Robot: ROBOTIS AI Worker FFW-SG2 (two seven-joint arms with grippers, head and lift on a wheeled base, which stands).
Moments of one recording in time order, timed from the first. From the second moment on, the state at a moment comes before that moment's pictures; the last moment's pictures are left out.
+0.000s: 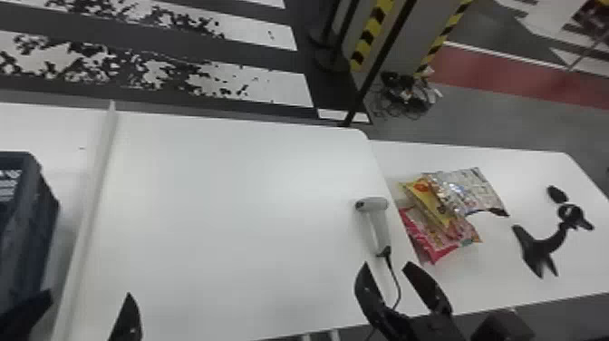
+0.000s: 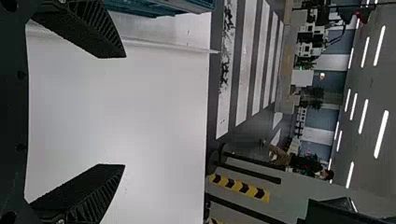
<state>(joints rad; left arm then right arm) 0.98 0.15 -0.19 -2.38 0.06 0.24 0.02 1.04 -0.23 -0.16 -2.17 -0.40 -0.14 0.05</state>
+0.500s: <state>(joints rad) 0.98 0.15 -0.19 -2.38 0.05 0.24 0.03 1.04 -0.24 -0.16 -2.16 -0.42 -0.14 0.05</state>
